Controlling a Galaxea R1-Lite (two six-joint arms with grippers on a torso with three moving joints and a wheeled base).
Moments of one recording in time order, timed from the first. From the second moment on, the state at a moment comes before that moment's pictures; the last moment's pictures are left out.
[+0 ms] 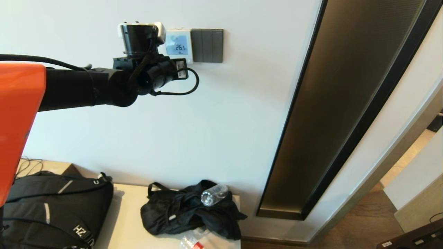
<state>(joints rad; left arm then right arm) -0.43 2.10 -1.85 -0.25 0.20 -0.11 -0.02 0.00 0.00 -0.01 0.02 -0.03</state>
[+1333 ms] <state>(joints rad) -0.43 2.08 -1.82 -0.27 0.20 -0.12 -0.02 0.00 0.00 -0.01 0.02 -0.03</state>
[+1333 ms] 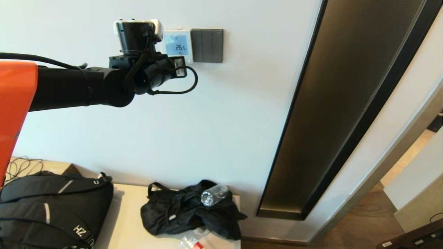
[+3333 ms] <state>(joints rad) -0.43 2.12 -1.89 -0.26 0.20 -0.11 -0.02 0.00 0.00 -0.01 0.02 -0.03</state>
